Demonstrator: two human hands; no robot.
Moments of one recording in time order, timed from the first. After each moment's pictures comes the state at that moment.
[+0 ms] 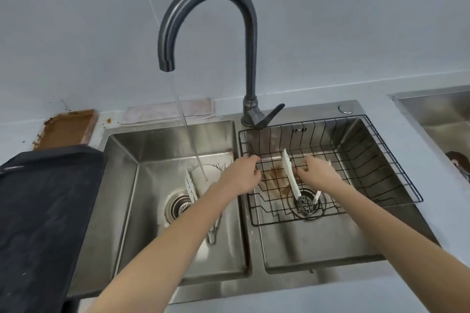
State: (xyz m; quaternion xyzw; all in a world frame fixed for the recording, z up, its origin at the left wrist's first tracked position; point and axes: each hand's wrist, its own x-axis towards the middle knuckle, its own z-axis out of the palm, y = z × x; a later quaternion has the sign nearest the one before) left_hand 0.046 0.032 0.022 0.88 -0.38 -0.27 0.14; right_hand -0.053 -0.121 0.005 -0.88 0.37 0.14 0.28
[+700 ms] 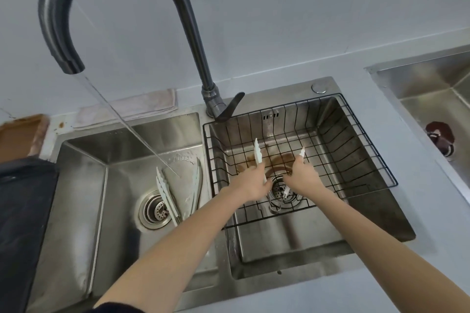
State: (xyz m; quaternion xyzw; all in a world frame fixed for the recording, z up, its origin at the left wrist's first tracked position) left_hand 0.001 -0.050 -0.023 0.84 -0.37 -0.39 0.06; right_hand -0.078 -0.153 -0.045 -0.82 0.45 0.17 0.31
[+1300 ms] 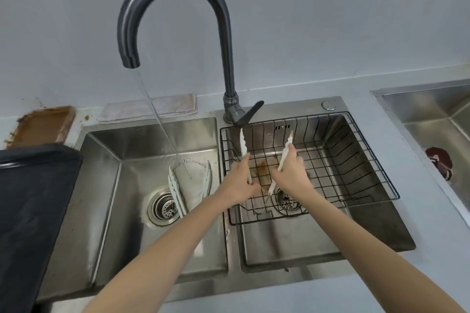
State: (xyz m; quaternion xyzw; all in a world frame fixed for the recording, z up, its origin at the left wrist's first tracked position) left_hand 0.010 0.008 0.011 0.85 -0.30 -0.35 0.24; right_hand -0.060 -0.102 0.011 -0.82 0.39 0.02 0.42
